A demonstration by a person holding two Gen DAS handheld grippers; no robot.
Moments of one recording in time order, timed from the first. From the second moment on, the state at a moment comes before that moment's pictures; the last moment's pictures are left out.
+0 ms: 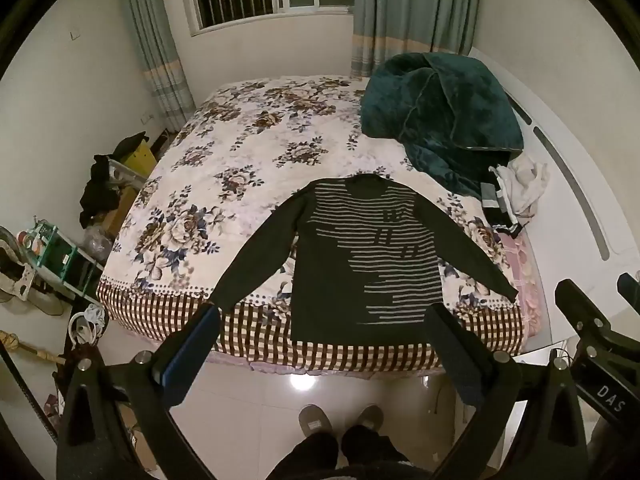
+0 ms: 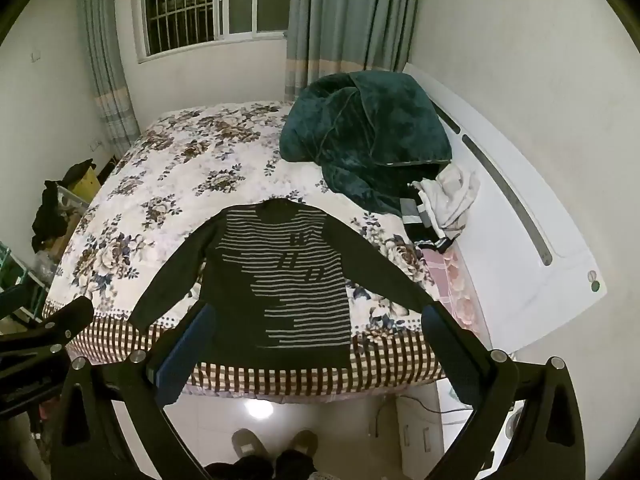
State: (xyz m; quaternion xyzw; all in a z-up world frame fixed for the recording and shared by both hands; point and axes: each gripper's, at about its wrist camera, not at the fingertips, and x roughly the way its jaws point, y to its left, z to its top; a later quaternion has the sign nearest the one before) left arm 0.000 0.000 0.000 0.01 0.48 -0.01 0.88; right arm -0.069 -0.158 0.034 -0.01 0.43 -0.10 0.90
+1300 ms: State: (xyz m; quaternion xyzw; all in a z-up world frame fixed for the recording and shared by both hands) left arm 0.006 -0.009 0.026 0.01 0.47 0.00 0.88; right arm -0.072 -0.150 0.070 -0.01 0.42 -0.09 0.90
